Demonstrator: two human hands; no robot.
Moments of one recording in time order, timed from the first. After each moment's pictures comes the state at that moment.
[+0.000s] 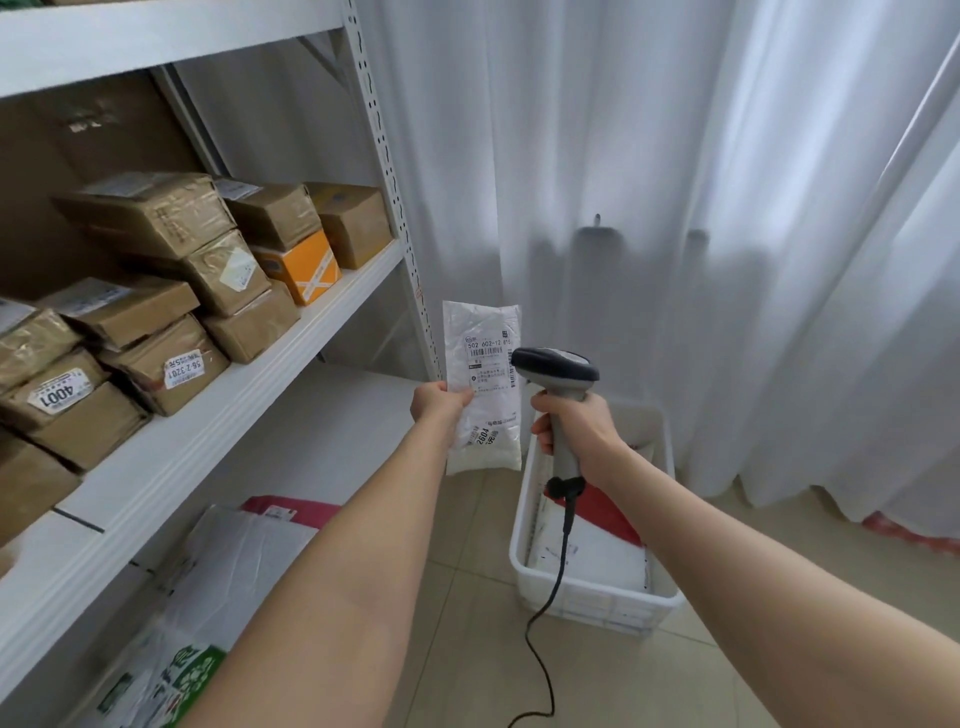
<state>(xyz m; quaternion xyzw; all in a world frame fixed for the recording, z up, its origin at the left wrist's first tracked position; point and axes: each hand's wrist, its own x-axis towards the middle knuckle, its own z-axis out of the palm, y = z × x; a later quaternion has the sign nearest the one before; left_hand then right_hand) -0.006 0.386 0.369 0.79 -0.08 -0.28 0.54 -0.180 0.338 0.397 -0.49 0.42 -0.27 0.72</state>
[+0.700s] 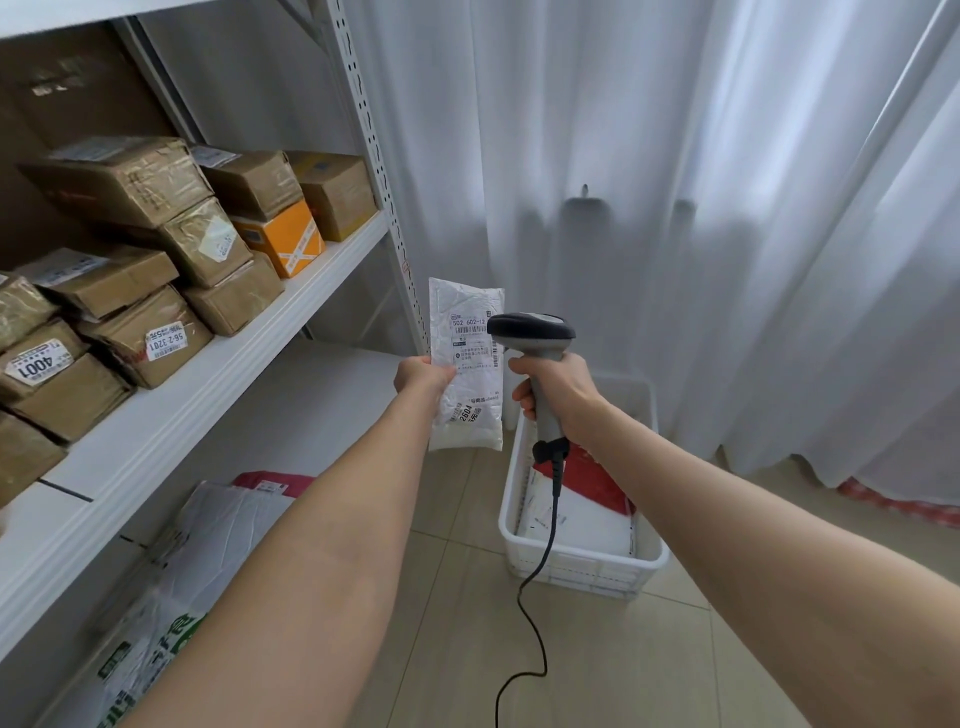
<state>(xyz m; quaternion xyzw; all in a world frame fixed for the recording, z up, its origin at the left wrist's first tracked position) -0.010 0.390 0.369 0.81 -0.06 -0.28 0.51 -0.183 0.343 0.408 -0.53 0.42 -0.23 0.70</state>
